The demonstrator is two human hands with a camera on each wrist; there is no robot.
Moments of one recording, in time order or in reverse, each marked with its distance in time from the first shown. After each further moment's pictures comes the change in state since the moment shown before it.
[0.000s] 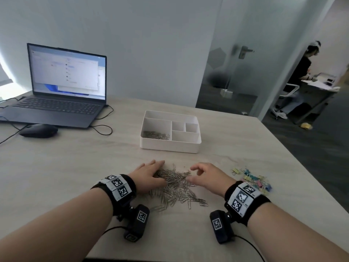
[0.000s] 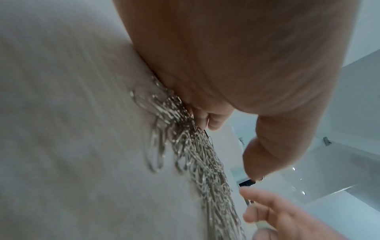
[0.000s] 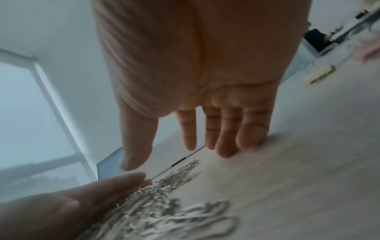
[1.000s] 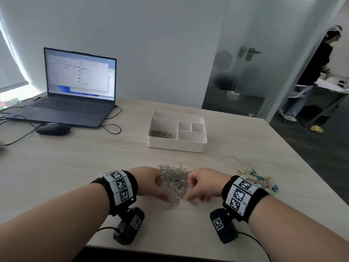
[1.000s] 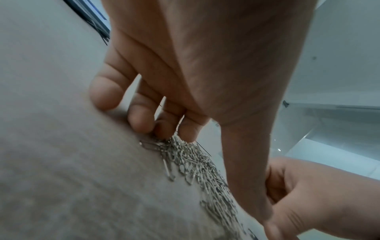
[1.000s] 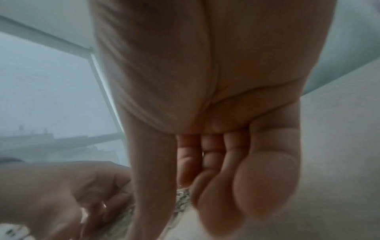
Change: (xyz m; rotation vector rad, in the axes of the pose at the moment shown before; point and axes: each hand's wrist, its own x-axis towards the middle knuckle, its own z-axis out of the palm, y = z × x) left_hand -0.027 -0.001 -0.008 0.303 0.000 -0.016; right_hand -0.007 -0.038 0.014 -0.156 -0.329 -0.029
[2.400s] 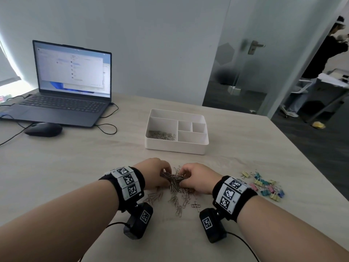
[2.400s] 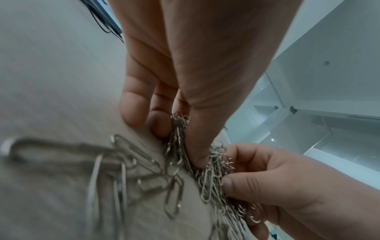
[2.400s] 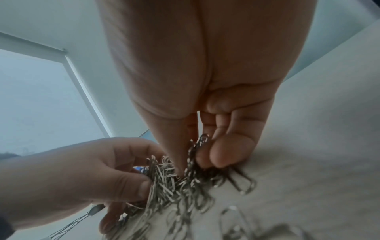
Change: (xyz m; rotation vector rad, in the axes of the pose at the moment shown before) left_hand 0.050 0.001 -0.012 -0.083 0.111 0.100; right_hand 0.052 0.004 -0.002 0.071 0.190 -0.047
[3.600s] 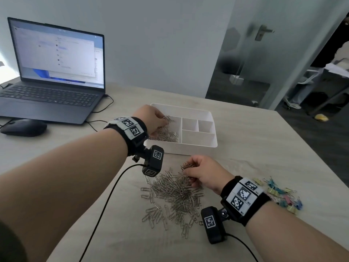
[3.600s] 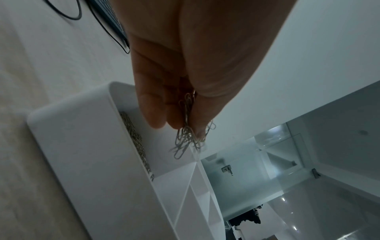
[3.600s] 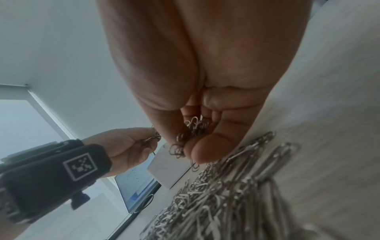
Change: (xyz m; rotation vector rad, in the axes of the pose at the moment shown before) left_hand 0.107 -0.034 -0.099 -0.586 0.333 -0.207; right_hand 0.049 0.017 -0.006 0.597 0.083 0.100
